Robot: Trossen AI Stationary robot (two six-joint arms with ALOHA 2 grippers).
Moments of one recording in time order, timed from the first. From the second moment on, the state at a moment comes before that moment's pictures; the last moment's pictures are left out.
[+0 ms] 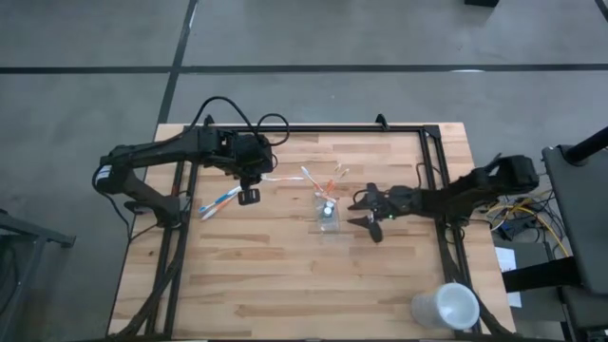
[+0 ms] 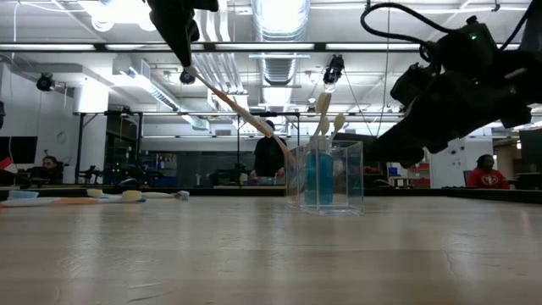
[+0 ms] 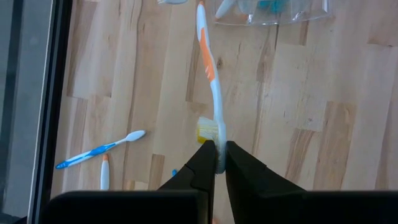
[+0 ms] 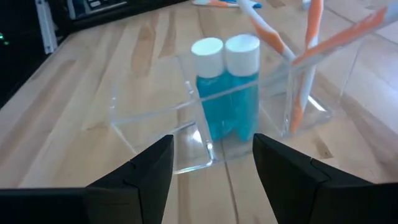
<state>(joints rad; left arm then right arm) 0.15 1.42 1.54 -1.28 -0.12 0.04 -0.03 1.41 0.17 0.86 -0.06 0.26</state>
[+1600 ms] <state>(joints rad) 0.15 1.40 1.54 -1.43 -0.15 0.02 -0.04 2.19 0.74 1.16 -0.09 0.23</state>
